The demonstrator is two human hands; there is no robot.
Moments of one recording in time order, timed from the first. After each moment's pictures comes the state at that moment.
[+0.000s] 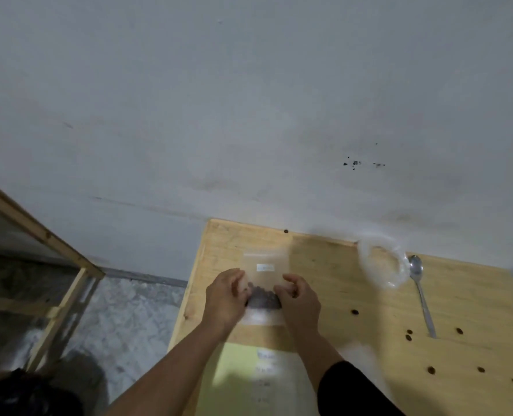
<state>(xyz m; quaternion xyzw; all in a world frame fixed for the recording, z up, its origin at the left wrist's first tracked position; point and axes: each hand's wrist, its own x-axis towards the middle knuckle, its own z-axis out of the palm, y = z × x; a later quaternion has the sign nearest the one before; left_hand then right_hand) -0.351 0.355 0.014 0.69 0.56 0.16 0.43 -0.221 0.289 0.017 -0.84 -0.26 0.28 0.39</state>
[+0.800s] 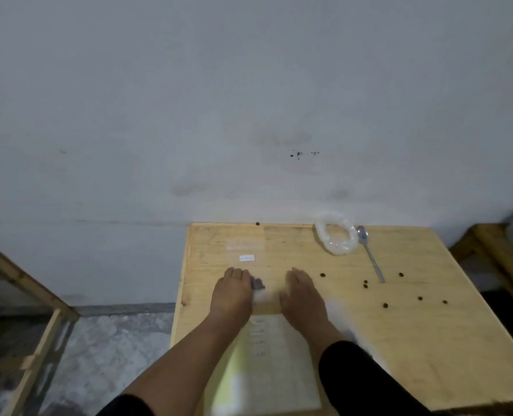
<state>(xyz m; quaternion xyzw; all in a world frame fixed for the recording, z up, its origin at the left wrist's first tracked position) -0.358 0.302 0.044 0.92 0.38 0.00 0.13 -0.232 0.207 0.048 -0.87 -0.47 0.12 0.10</state>
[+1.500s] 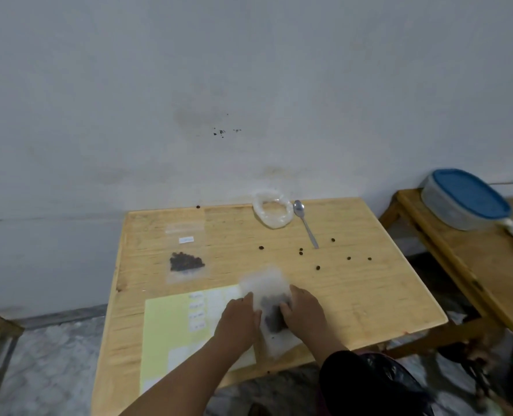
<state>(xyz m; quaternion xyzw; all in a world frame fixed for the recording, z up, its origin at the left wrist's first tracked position) -0.305 0.155 0.036 0.88 0.34 -0.05 0.32 -0.182 0.062 0.042 -0.92 -0.32 0.21 0.13</state>
